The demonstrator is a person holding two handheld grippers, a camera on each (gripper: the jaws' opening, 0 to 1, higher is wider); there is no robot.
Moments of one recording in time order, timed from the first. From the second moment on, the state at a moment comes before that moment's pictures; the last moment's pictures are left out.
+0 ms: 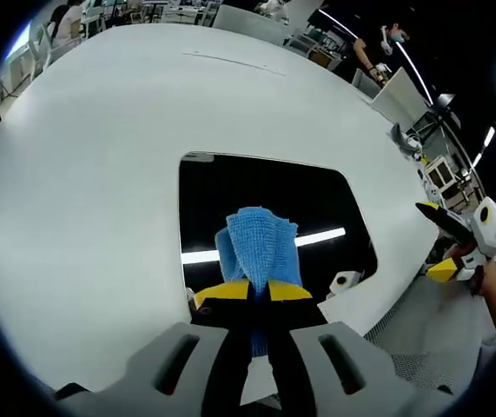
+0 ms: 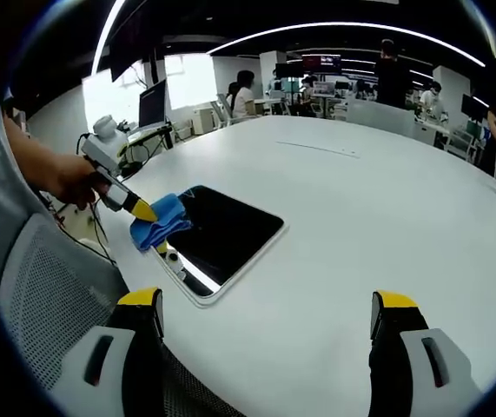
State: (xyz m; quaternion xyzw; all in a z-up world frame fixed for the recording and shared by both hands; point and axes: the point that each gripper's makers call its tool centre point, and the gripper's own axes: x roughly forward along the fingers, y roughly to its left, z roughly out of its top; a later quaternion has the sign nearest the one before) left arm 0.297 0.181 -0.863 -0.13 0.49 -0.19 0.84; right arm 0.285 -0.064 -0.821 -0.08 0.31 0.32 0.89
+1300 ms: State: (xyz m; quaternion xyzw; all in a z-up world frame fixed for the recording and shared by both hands) left arm 0.291 0.196 -0.863 -0.14 0.50 -0.19 0.84; right arm 0.286 -0.066 -0.819 -0.07 0.31 0.31 0.90
